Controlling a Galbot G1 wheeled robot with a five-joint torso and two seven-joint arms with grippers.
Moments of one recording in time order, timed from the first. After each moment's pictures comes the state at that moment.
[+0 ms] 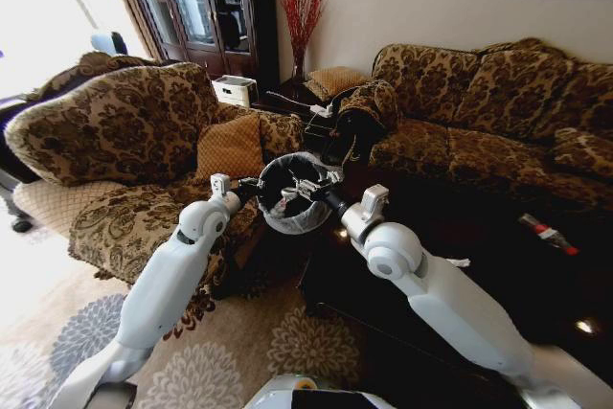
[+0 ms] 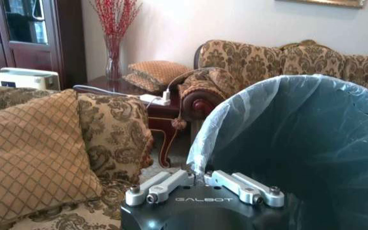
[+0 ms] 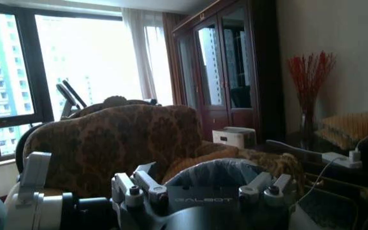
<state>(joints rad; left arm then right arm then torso) 0.74 -1.06 -0.31 -1.82 -0.64 0.58 0.03 -0.59 0.97 -0.17 2.15 0.89 -0.35 0.37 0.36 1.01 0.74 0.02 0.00</state>
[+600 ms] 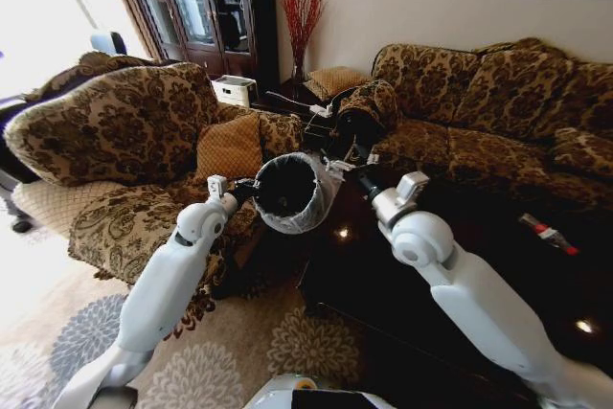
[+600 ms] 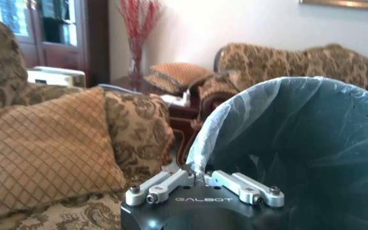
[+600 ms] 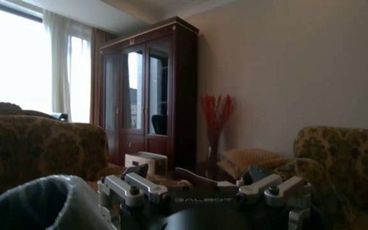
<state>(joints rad) 0.84 -1.10 -0.43 -1.86 -0.59 0.57 0.03 -0.76 0.86 0.07 2.10 0.72 -0.23 0.43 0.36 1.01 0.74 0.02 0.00</state>
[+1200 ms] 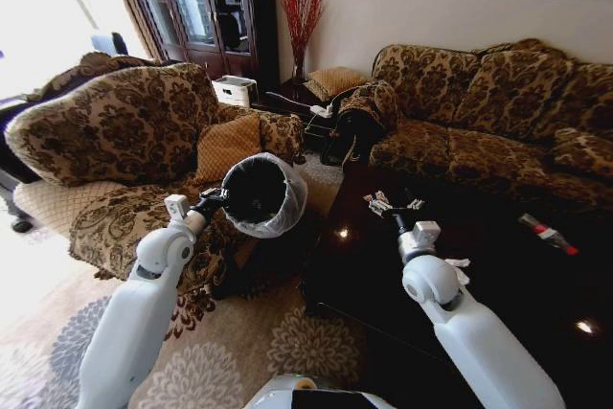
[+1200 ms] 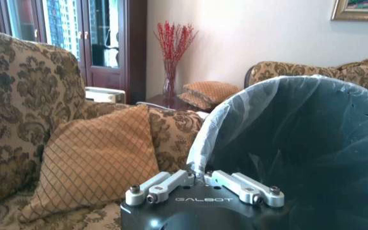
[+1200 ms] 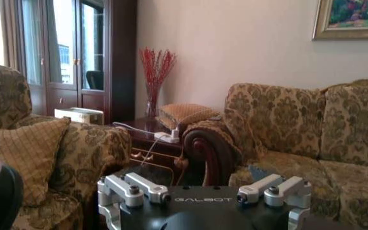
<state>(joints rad) 1.06 -1.08 -0.65 -2.00 -0.57 0.51 0.05 -1.09 1.02 0.26 2.04 0.47 -0.26 0.46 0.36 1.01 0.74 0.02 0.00</state>
